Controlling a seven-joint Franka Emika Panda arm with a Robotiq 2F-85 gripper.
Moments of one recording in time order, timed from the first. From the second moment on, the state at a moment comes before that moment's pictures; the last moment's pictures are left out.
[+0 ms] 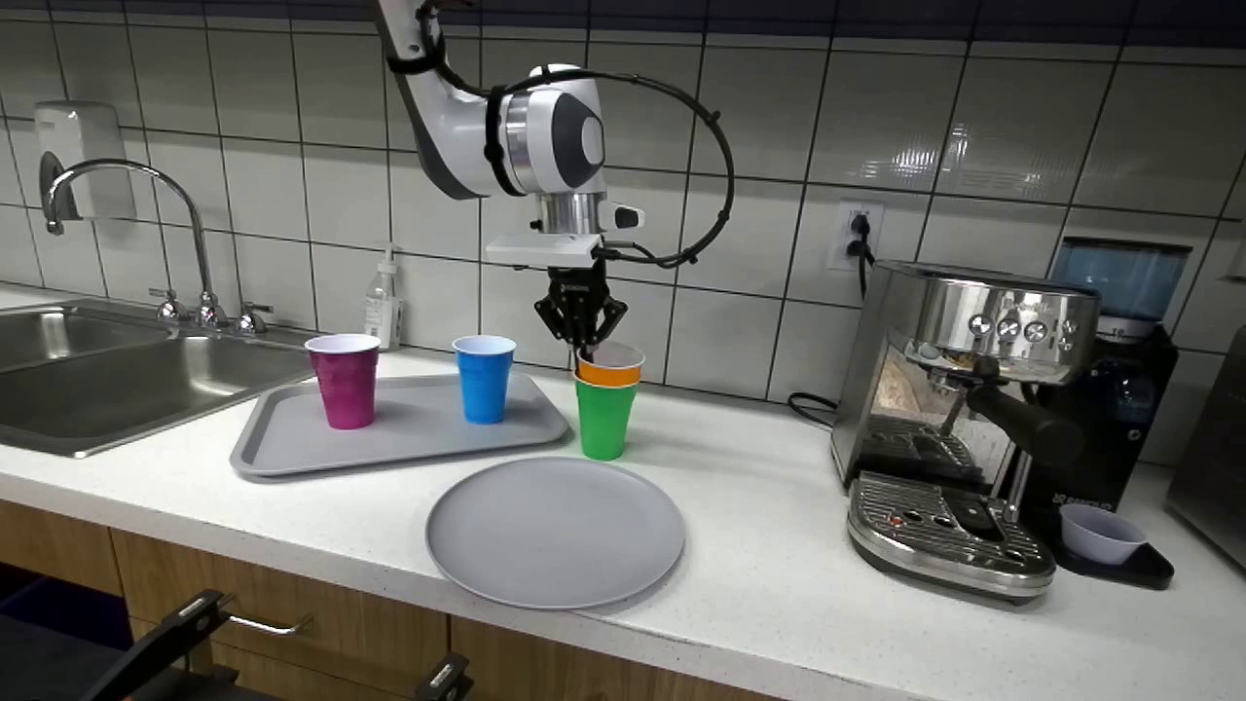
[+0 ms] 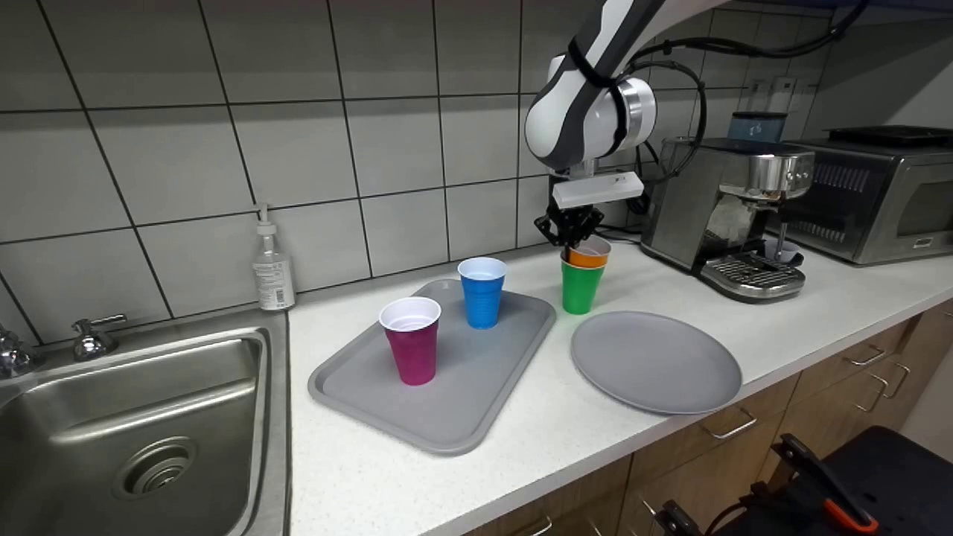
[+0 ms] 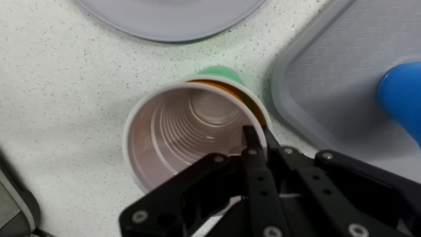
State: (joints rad) arm -0.01 0.39 -0.10 -2.03 -0.14 2.53 0.16
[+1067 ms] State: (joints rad) arm -0.01 0.39 -0.10 -2.03 -0.14 2.50 0.16
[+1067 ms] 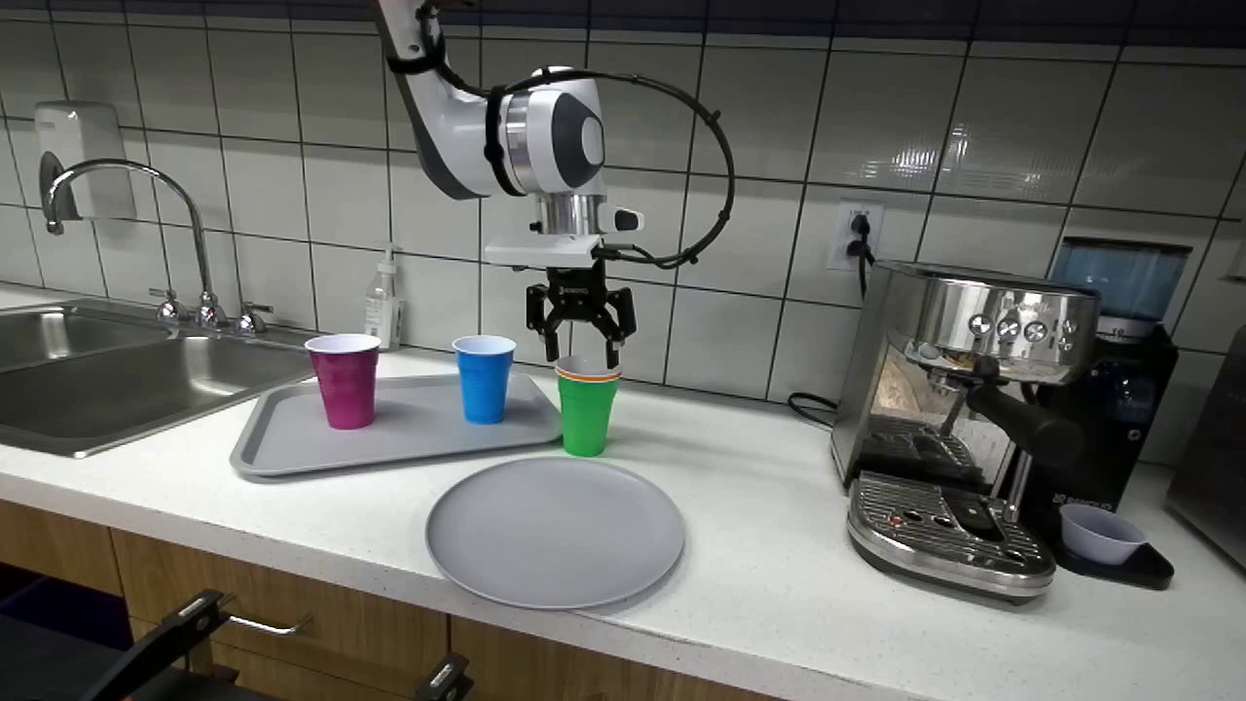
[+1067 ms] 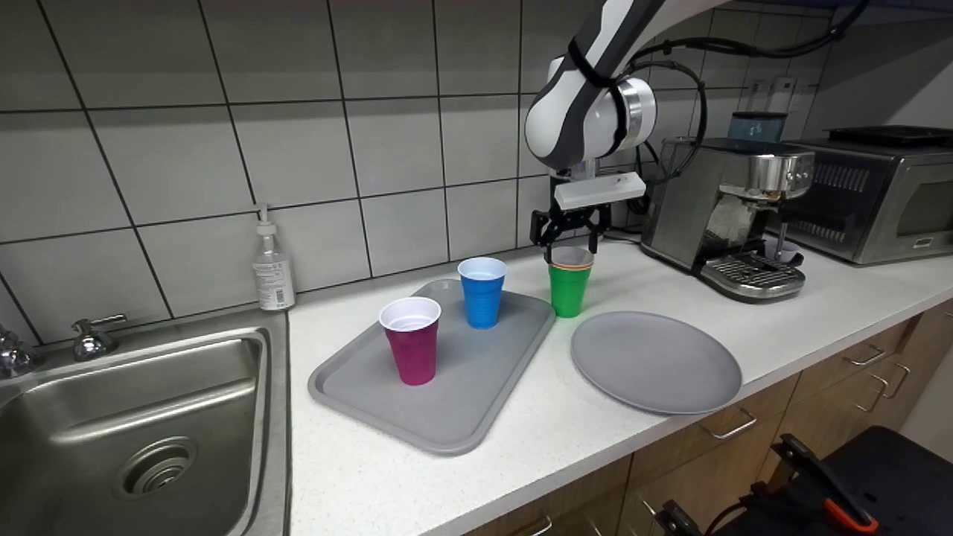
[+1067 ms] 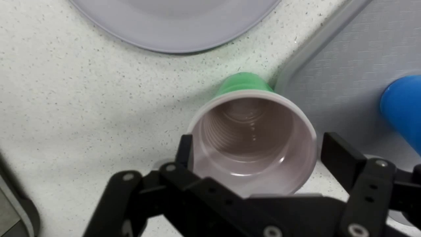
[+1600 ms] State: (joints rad) arm -0.01 0.38 -0.10 -2.03 -0.14 2.50 0.14
